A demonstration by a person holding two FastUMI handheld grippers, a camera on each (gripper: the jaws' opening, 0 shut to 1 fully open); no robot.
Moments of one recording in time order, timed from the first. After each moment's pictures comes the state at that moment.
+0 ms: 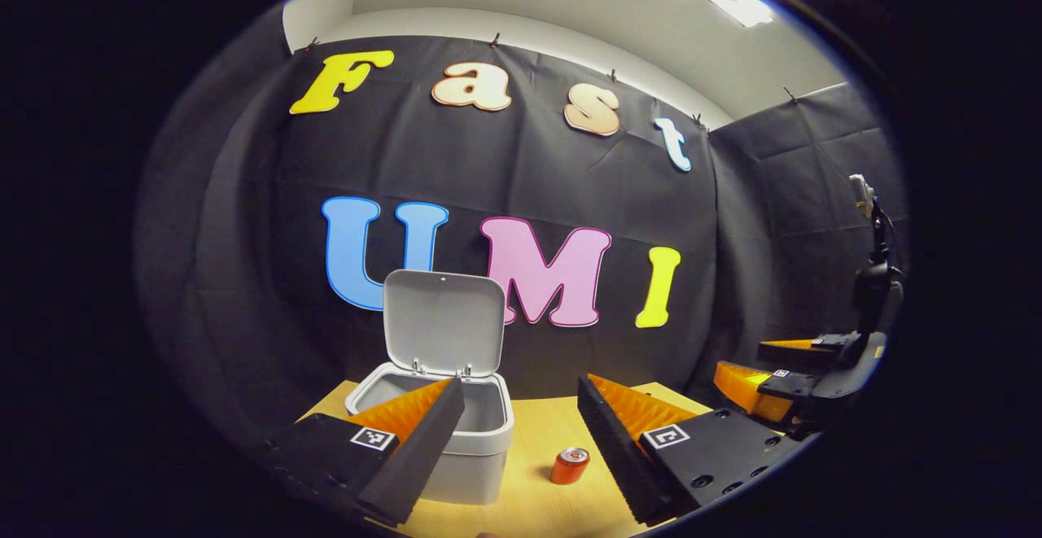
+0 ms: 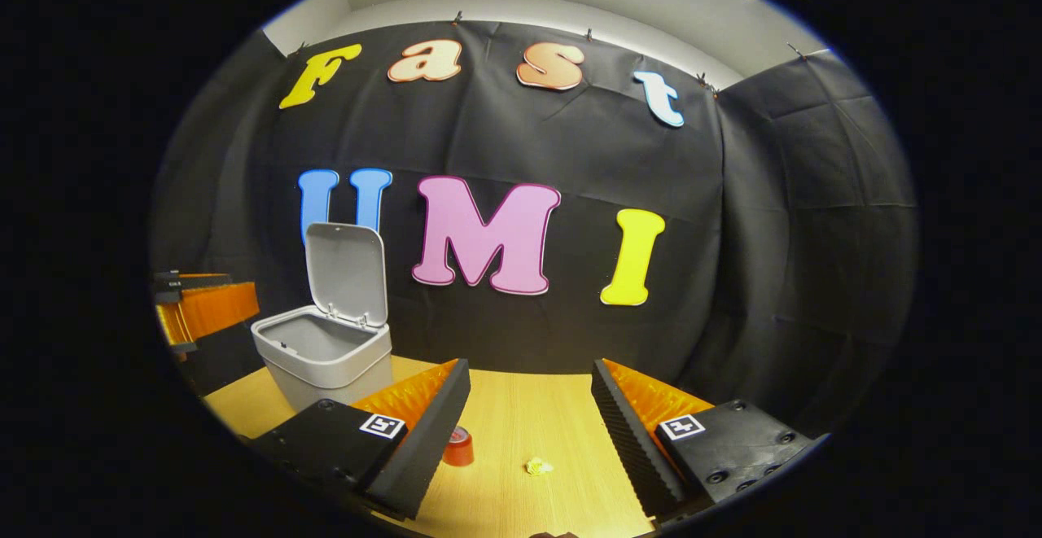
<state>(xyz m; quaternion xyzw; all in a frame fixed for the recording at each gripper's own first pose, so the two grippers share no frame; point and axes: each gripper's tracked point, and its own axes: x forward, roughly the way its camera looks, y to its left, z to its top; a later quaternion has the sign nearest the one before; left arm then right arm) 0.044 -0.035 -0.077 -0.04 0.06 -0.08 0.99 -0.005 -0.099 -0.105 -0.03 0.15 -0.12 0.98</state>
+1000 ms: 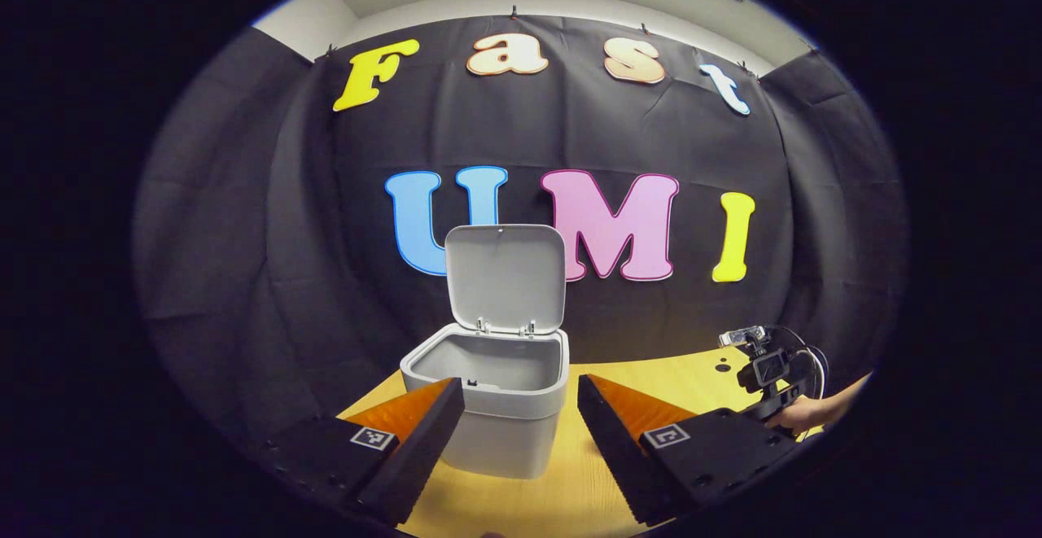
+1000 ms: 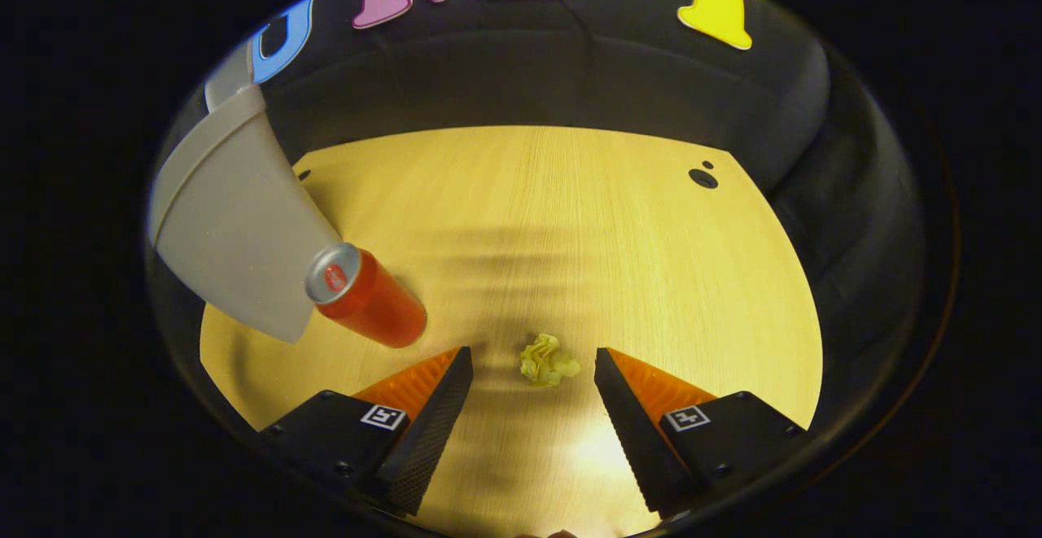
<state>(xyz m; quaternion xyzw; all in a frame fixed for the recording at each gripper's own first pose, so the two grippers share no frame) 0.038 -0.018 -0.133 0.01 0.14 0.07 0.99 0.022 -0.156 -0.452 0.05 0.58 -0.03 0.82</state>
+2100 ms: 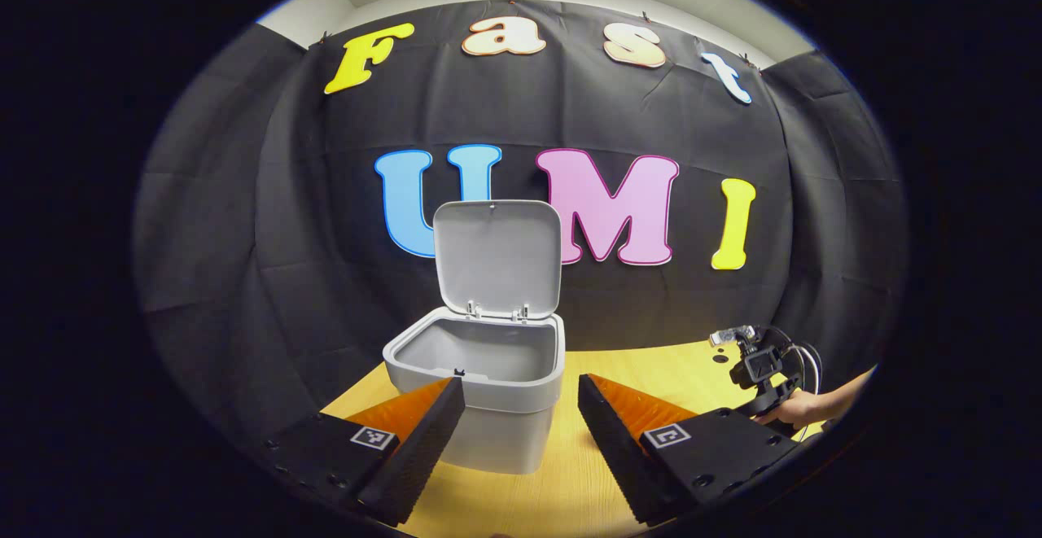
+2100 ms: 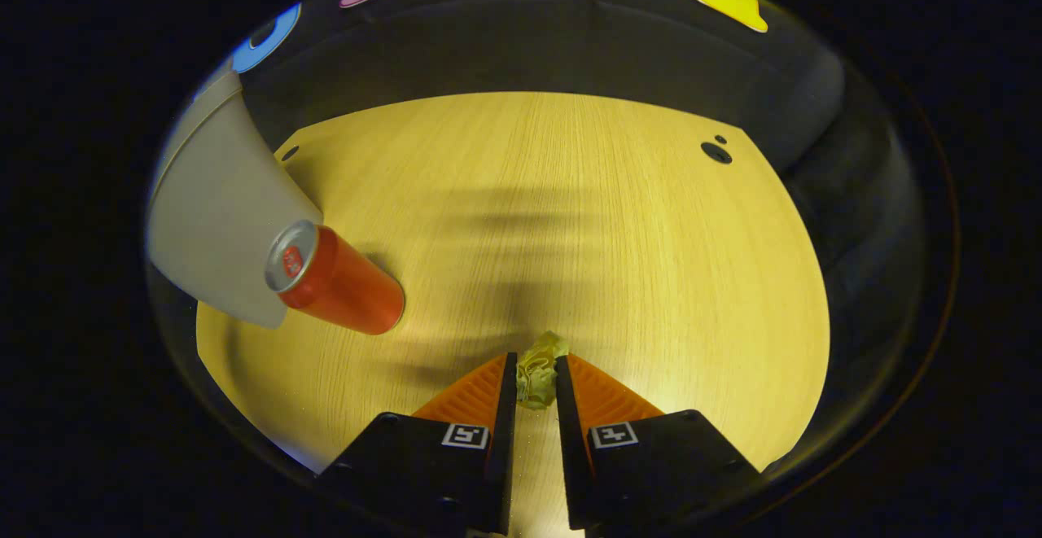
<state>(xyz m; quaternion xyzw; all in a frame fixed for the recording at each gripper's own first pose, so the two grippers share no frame) 0.051 -0.022 -0.154 0.00 0.16 0.05 0.99 0.025 -0.165 -0.440 0.03 0.59 -0.02 0.81</state>
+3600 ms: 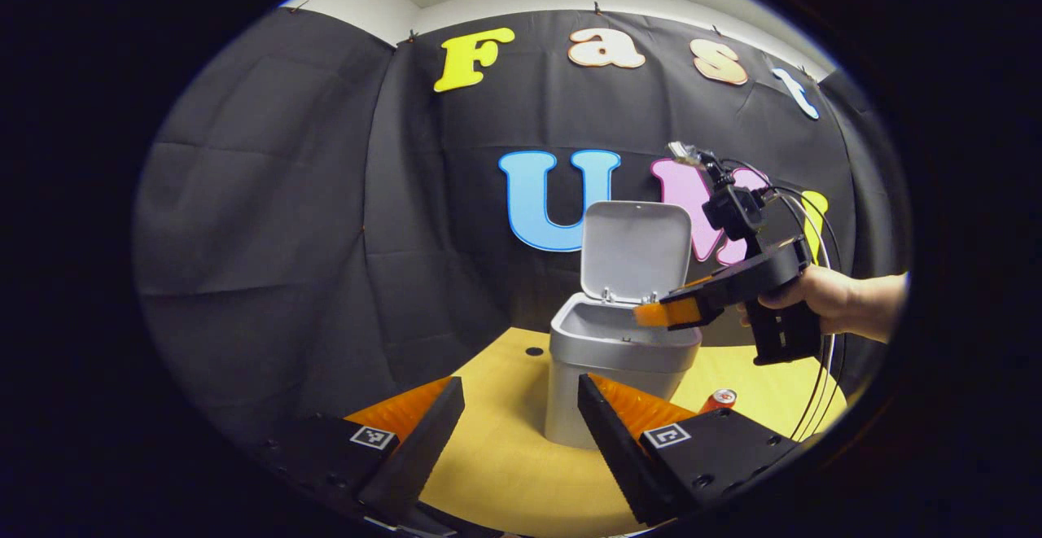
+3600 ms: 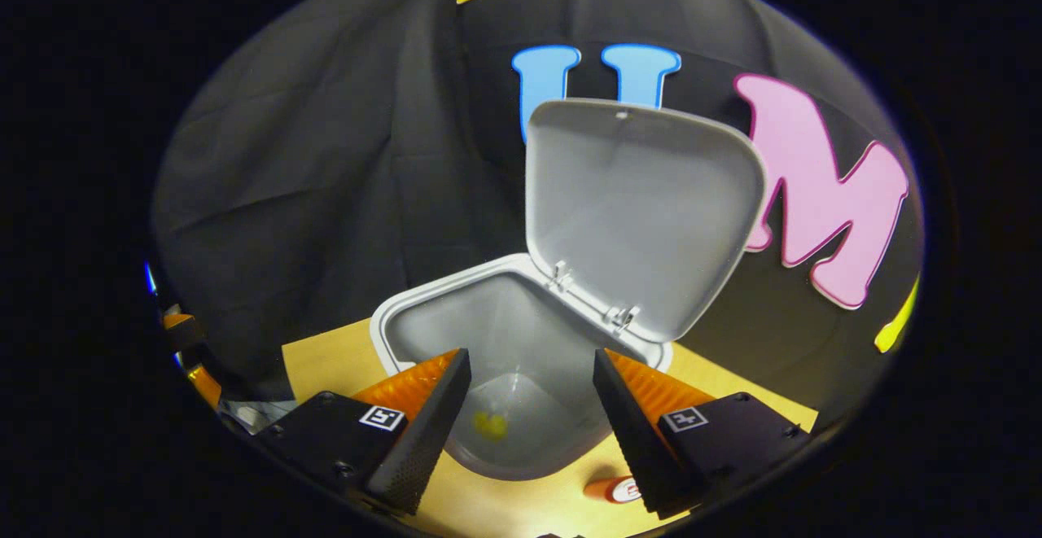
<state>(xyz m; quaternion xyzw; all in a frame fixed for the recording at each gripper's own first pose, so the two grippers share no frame) -0.047 0.112 -0.152 0.00 0.16 0.18 0.97 0.174 0.177 -0.160 -0.05 0.30 0.28 0.91</state>
